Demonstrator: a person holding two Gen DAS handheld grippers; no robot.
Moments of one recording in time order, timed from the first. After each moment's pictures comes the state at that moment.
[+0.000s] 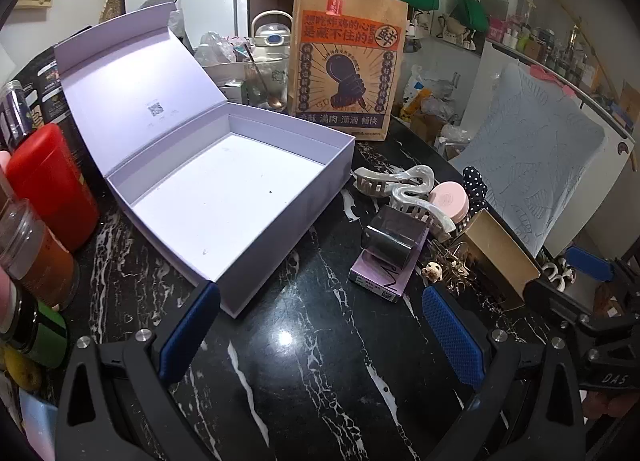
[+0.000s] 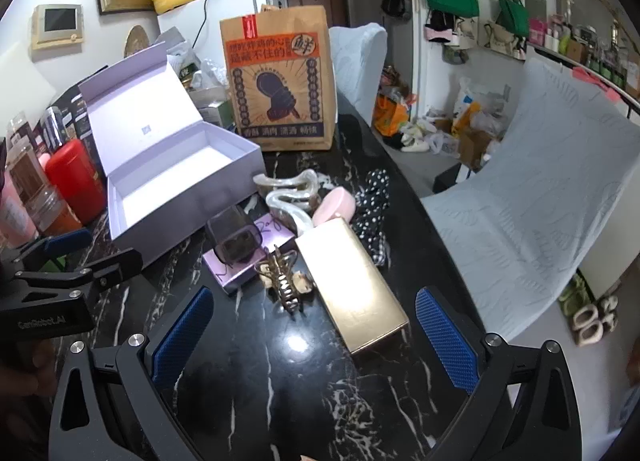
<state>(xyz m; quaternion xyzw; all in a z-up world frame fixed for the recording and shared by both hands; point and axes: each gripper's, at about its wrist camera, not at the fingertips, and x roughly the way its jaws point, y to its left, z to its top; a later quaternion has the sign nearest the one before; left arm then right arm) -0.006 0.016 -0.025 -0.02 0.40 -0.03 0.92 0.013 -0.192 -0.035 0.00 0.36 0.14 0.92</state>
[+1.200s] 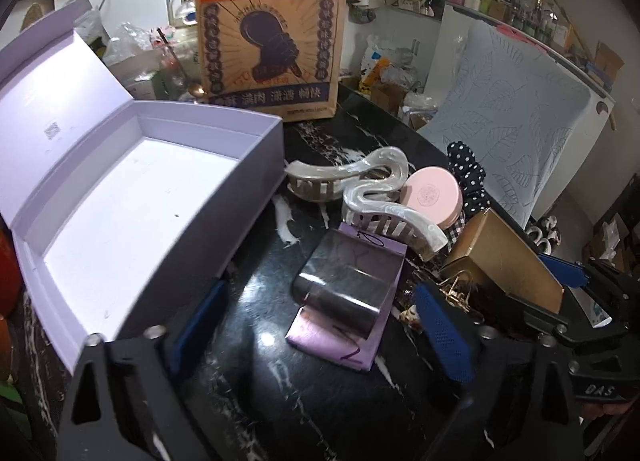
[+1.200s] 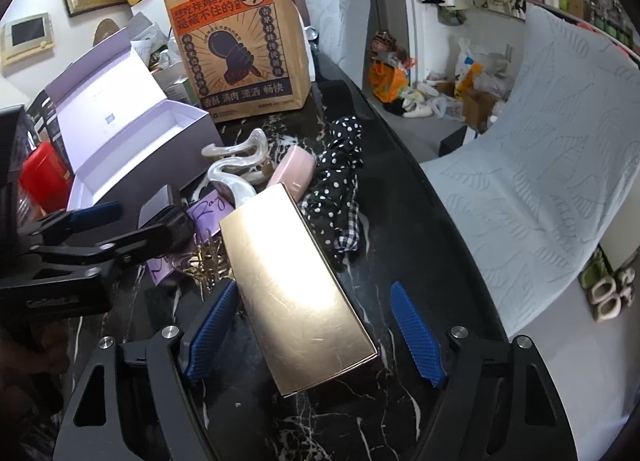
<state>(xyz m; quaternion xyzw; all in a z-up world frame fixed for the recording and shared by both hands) 0.071 -0.032 -0.070 0.01 0.44 -0.10 0.89 0.065 -0.222 -0.087 0.04 0.41 0.15 0.90</state>
